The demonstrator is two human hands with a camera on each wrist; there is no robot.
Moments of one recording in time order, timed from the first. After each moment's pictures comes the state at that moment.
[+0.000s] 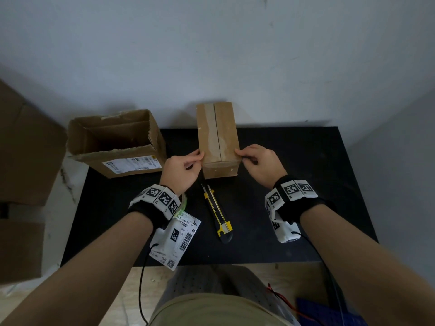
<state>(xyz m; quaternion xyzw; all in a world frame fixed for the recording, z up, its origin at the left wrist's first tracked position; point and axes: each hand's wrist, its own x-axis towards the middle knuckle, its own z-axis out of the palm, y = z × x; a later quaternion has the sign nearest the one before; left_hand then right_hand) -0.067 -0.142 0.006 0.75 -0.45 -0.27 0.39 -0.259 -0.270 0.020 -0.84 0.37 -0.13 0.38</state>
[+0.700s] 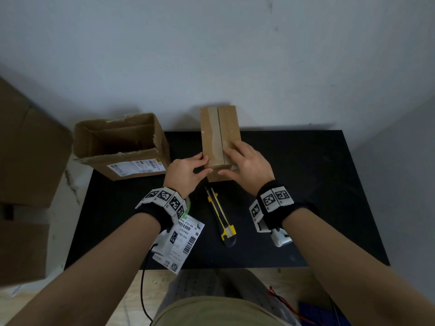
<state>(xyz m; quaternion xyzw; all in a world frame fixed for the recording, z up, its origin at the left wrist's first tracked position) -0.062 -0.144 0.005 0.77 -0.54 -0.16 0.29 -0.226 -0.251 0.016 -0.93 0.31 -0.09 0.16</state>
